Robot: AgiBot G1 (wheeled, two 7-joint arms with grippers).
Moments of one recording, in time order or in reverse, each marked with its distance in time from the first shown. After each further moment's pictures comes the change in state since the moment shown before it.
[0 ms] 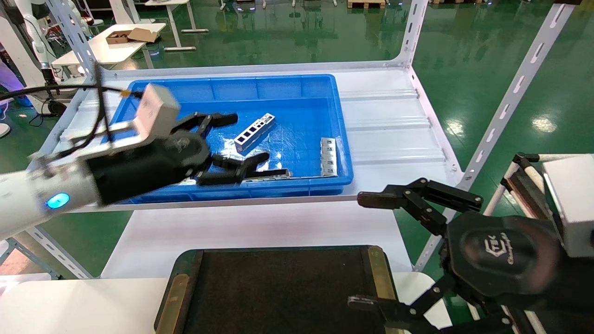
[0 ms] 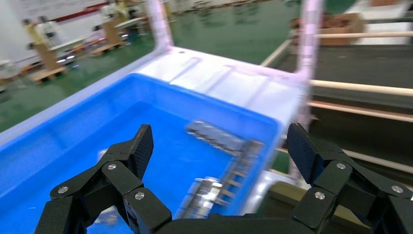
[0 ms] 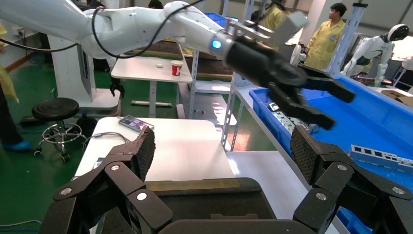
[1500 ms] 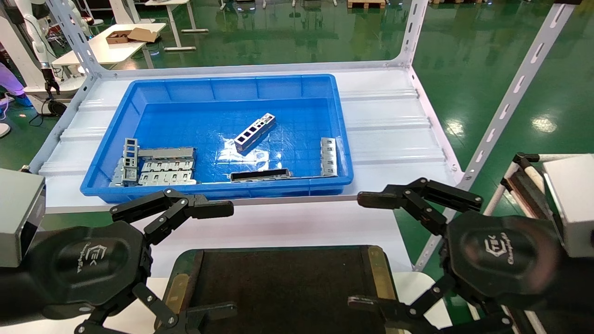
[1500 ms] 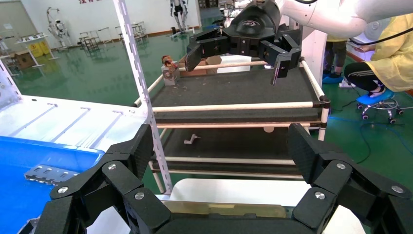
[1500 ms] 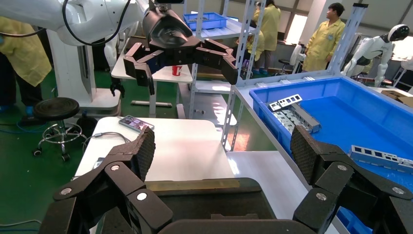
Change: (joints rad) left arm 0.222 -0.283 -0.133 -0.247 -0.418 0.475 0.016; right arm 0.000 0.000 0.000 0.000 0.000 0.000 0.000
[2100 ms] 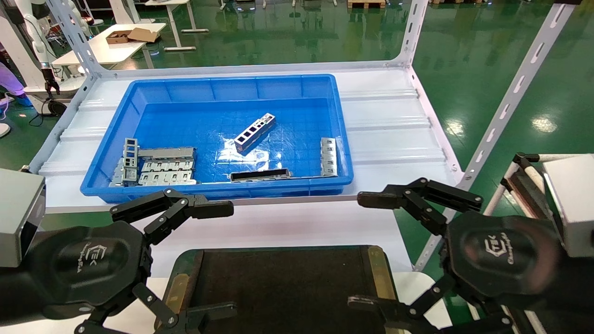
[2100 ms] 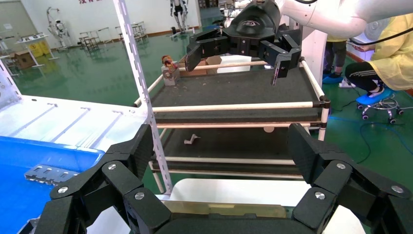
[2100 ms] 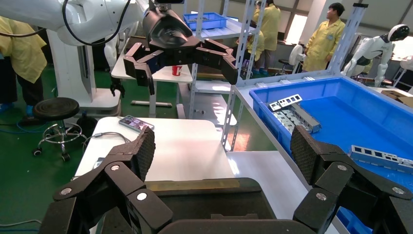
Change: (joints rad) left arm 0.000 0.000 0.000 0.000 0.000 0.000 0.000; right arm 0.000 0.000 0.000 0.000 0.000 0.000 0.000
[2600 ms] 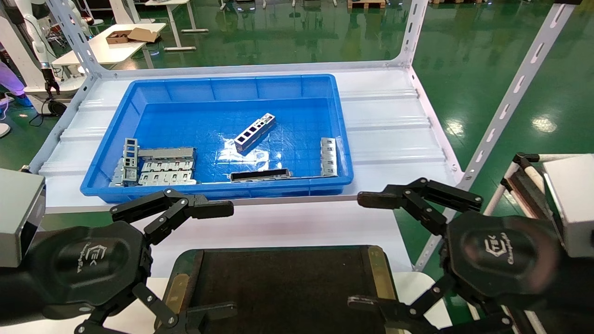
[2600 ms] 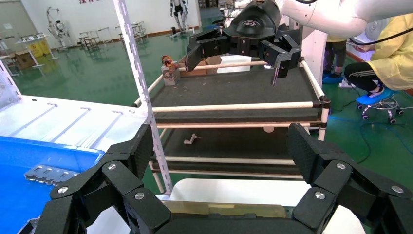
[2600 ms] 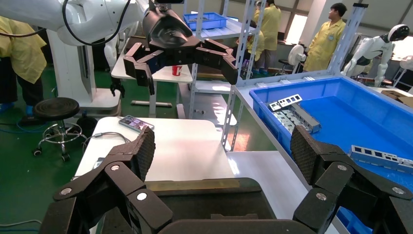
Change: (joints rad) left arm 0.000 0.000 0.000 0.000 0.000 0.000 0.000; right arm 0.000 0.000 0.000 0.000 0.000 0.000 0.000
